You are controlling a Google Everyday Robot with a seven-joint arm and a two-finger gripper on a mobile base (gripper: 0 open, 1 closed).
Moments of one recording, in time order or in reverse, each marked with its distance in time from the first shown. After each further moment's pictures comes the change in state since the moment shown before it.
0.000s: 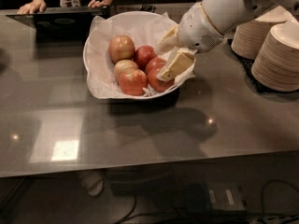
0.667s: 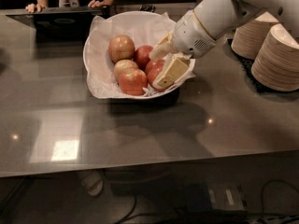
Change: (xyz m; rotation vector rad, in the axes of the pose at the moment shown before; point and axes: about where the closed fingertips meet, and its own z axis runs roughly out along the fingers) arm 0.002 0.006 0.021 -0.077 -0.017 0.021
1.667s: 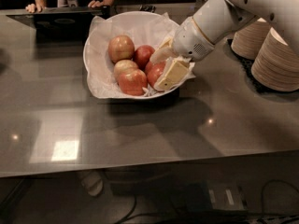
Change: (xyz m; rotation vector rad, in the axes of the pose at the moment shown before) arm 0.018 -0.006 0.011 -0.026 0.013 0.051
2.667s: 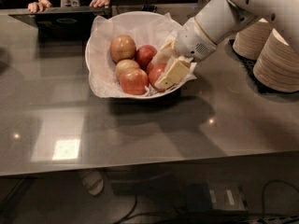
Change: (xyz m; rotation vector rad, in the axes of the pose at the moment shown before) arm 0.004 -0.001 0.001 -0.014 0.009 0.028
